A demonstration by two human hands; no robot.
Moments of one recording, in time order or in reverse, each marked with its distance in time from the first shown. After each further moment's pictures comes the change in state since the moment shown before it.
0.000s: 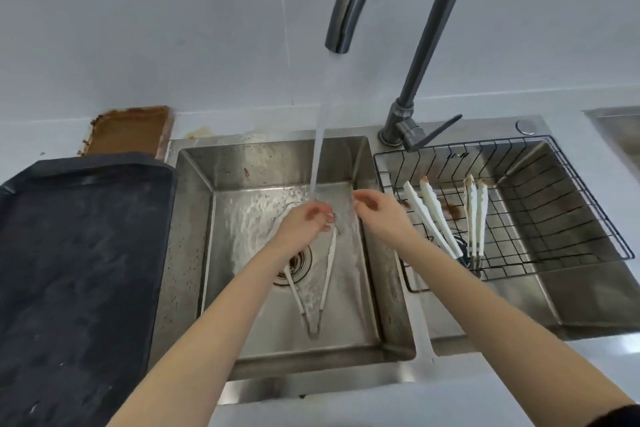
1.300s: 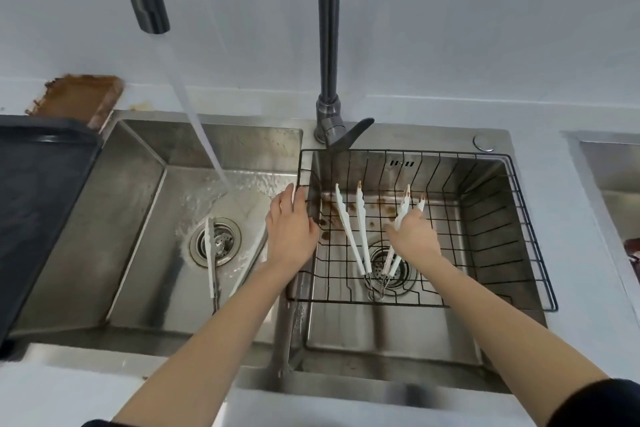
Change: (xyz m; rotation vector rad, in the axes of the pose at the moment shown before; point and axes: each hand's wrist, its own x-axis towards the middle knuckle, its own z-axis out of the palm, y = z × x) left_hand 0.039 0.038 0.168 0.681 0.443 0.031; right_hand 0.061 0.158 -0.142 -0.462 0.002 0.181
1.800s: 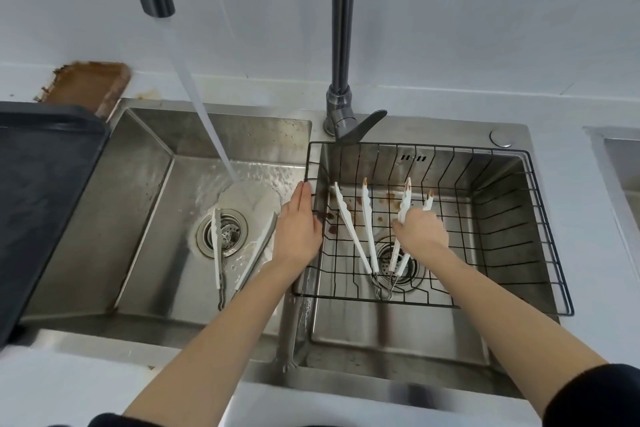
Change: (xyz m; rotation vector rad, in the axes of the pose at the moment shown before) left_hand 0.000 -0.008 0.007 -0.122 -0.051 0.016; right_hand 0.006 -0.004 0.001 -0.188 -0.025 -0.066
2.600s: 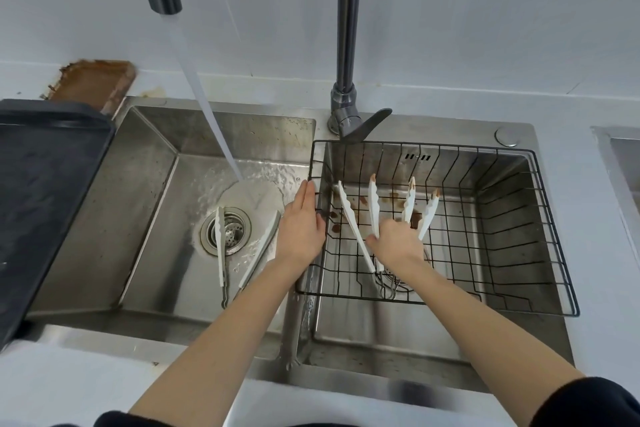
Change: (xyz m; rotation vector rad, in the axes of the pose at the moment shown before) left_hand -0.002 -0.001 -0.001 -0.011 0.009 -0.001; right_hand -0.021 -0.026 0.020 0.021 -0.081 -0.108
